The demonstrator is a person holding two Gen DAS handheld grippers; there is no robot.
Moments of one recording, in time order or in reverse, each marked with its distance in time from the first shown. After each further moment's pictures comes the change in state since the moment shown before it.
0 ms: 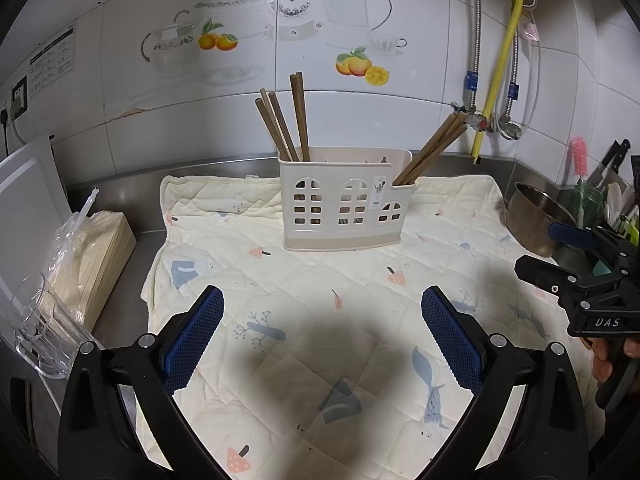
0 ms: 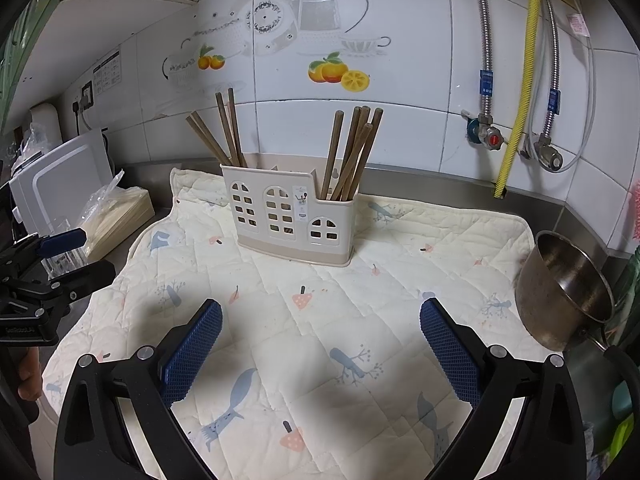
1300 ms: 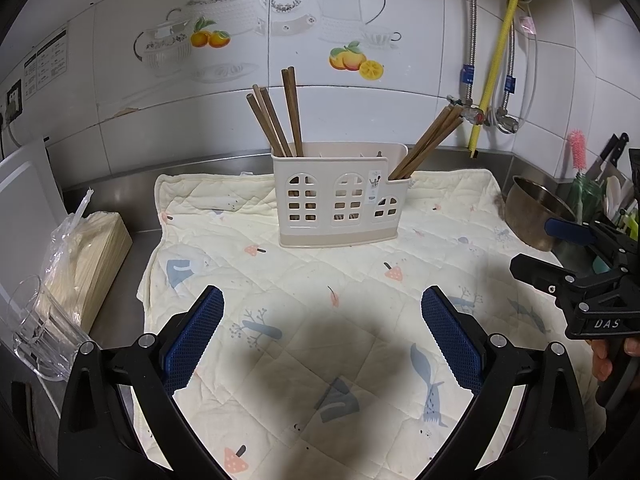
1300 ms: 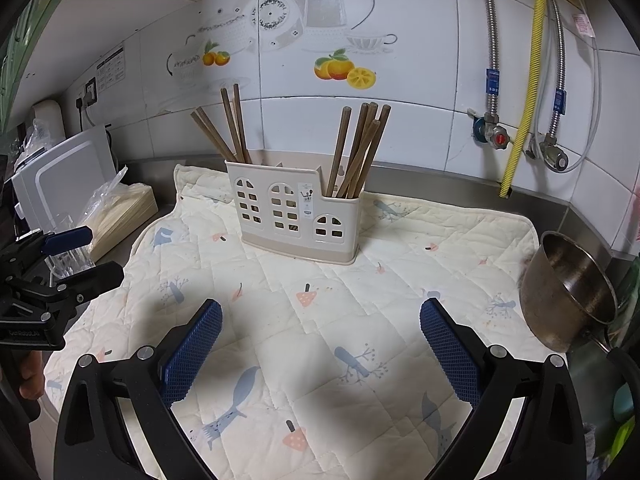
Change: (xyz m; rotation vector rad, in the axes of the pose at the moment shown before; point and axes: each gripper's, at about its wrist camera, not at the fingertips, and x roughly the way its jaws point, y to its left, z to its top) left arm 0.005 -0.003 0.001 0.015 0.014 -0.011; right arm 0.003 0.004 -0.002 -0.005 0.005 0.009
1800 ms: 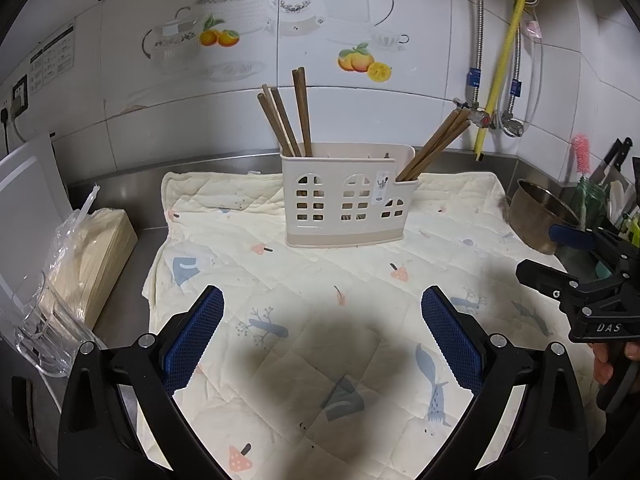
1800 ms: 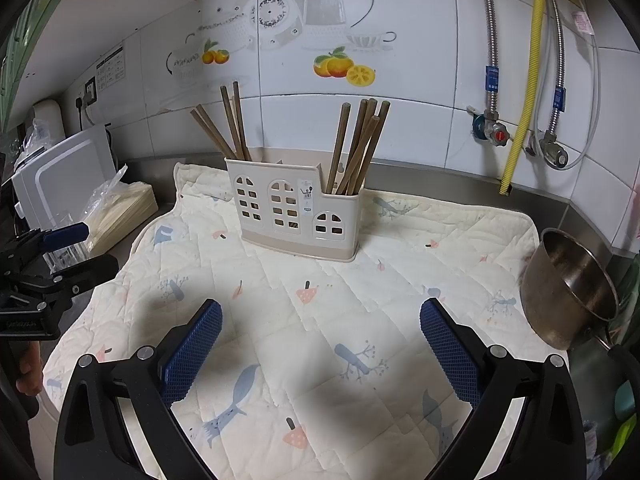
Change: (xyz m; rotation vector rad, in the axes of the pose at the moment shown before) left arm -0.001 0.007 -0.001 -0.015 0.000 0.015; right arm -0.001 0.001 -0.003 0.000 0.004 0.003
